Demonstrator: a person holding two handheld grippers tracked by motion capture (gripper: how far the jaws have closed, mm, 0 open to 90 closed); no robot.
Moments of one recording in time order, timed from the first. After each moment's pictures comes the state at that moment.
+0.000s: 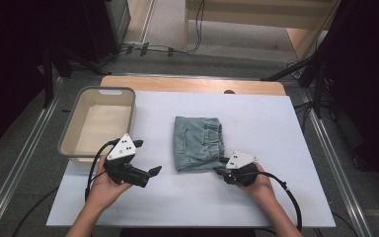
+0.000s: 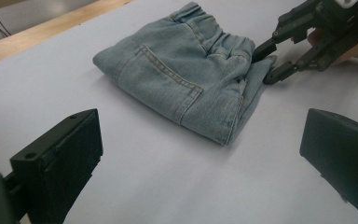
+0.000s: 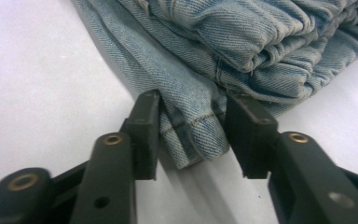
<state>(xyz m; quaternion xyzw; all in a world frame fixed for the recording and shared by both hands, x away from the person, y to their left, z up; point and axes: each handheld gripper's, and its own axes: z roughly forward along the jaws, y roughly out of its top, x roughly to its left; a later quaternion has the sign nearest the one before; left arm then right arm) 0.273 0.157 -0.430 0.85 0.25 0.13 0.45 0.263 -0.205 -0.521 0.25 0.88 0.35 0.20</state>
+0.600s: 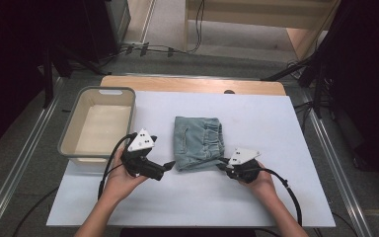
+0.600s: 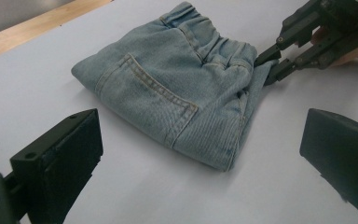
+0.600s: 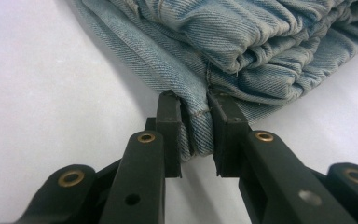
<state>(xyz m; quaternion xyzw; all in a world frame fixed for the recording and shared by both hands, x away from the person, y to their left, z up) 0.293 0.121 -0.432 0.85 0.25 0.12 0.44 0.273 -0.214 -0.518 0.26 0.88 0.36 0.18</state>
